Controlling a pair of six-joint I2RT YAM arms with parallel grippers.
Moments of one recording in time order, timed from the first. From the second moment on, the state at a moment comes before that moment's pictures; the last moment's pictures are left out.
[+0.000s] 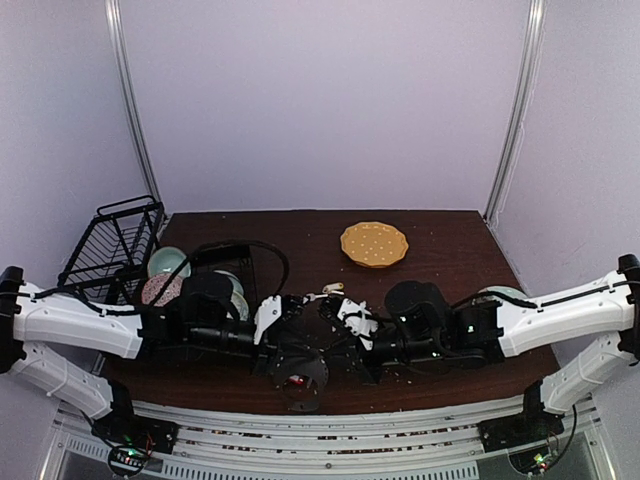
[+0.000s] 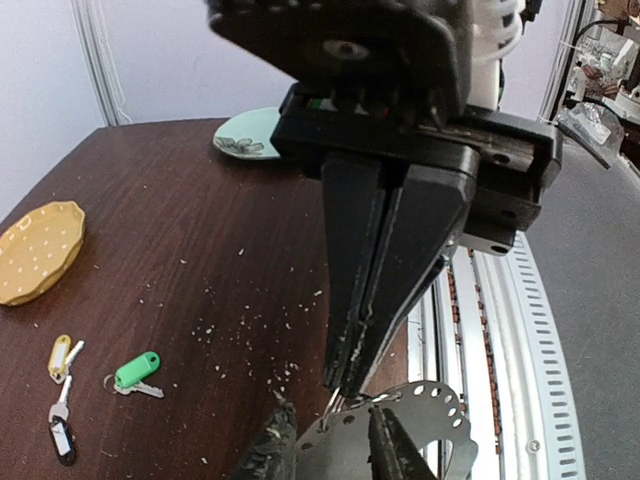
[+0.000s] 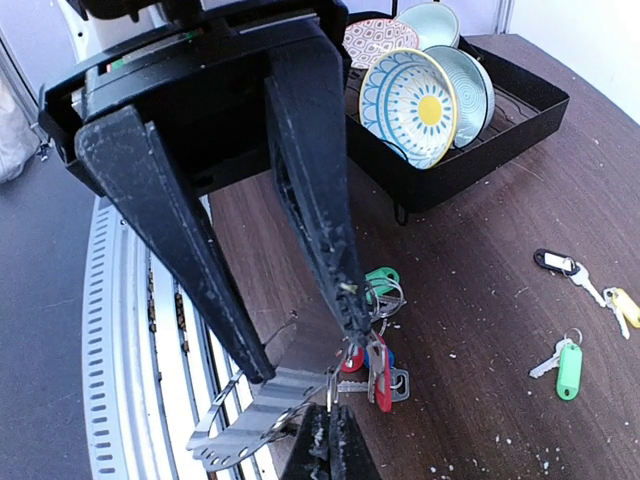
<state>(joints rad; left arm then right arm) -1.08 1.28 0.60 0.31 0.38 0.12 1.22 1.38 0.80 0.07 -0.06 0.07</state>
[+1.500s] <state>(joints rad) -1.13 1.10 0.59 0.19 0.29 0.33 1.28 1.31 0.87 -0.03 0.02 -0.16</state>
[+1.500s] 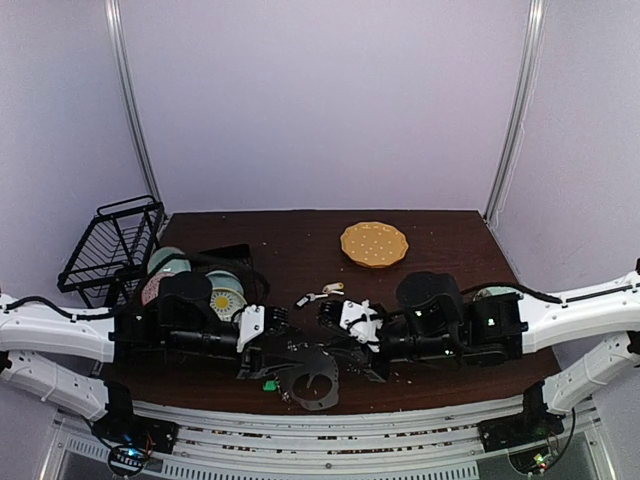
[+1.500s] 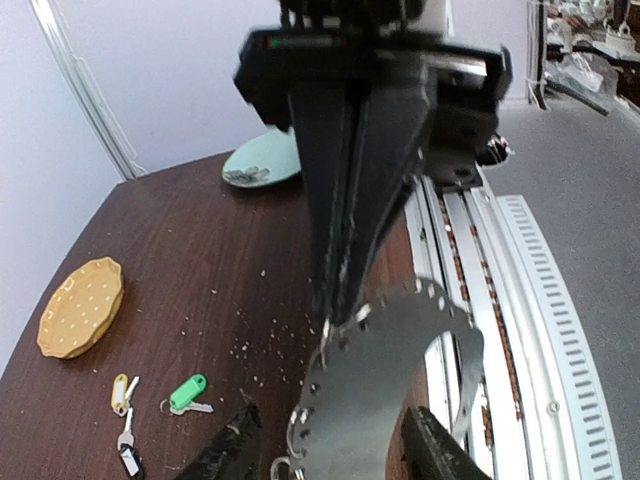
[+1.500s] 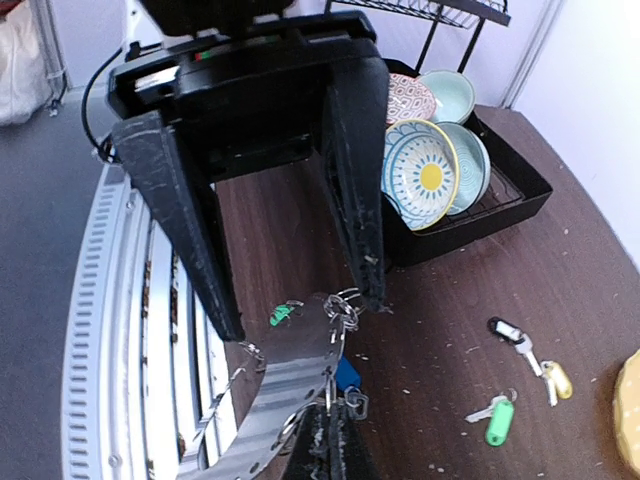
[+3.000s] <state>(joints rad) -1.15 1.31 0.85 -0.08 0.10 0.55 1.33 1.20 0.86 -0.10 0.15 -0.64</state>
